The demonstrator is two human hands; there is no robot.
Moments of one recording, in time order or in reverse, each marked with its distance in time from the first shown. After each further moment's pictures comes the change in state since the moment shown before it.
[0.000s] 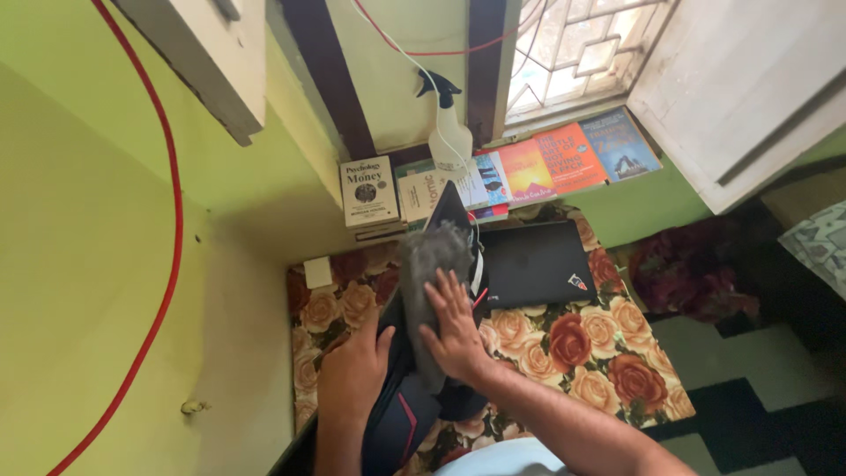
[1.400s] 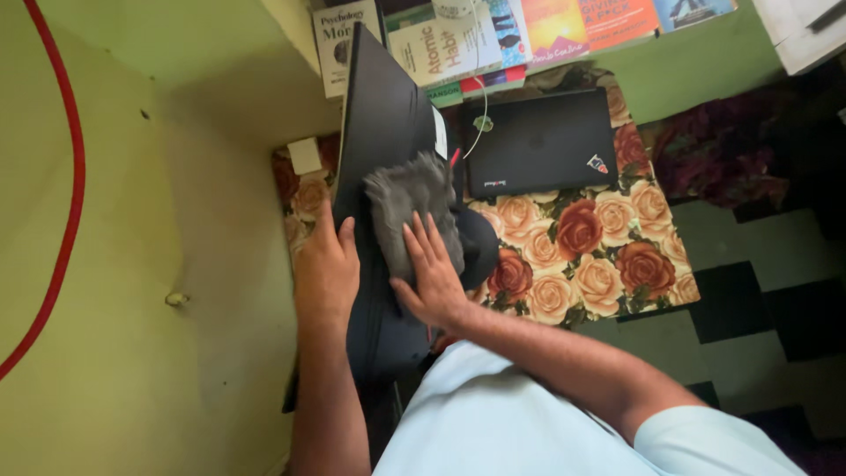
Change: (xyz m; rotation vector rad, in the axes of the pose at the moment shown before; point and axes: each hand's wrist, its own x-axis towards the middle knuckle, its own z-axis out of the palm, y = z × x) left_hand -0.004 -0.026 0.030 -0.045 0.089 -0.149; right_hand -0.068 -0.040 0.034 0.163 -0.114 0.124
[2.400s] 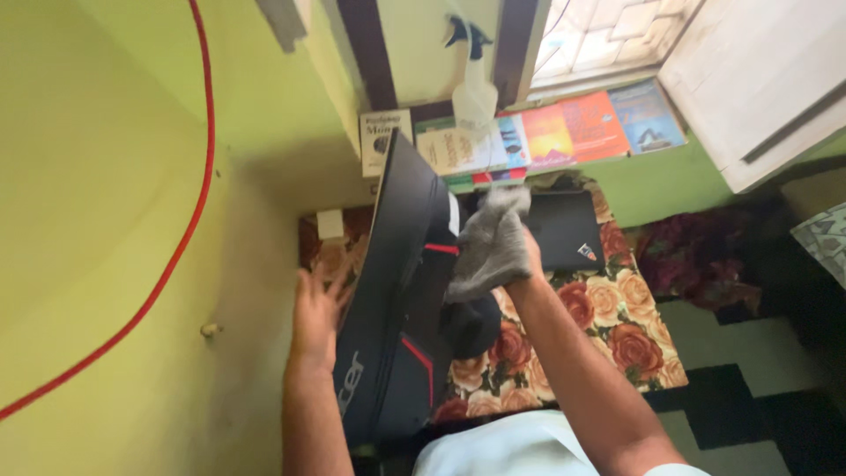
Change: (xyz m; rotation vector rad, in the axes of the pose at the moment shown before) left_hand -0.004 -0.064 -0.022 -1.451 -0.179 -0.317; right_hand 0.133 0.134 -0.042 0.315 0.539 0.480
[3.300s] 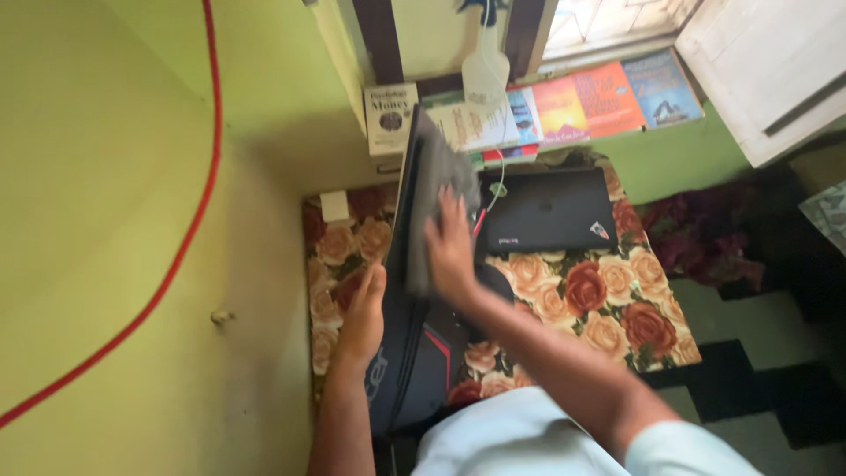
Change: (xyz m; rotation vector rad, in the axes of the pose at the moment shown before) left_hand -0.017 -0.031 0.012 0.489 -0.097 0.162; right_hand -0.117 -0.043 0.062 -0.261 -0.255 -0.294
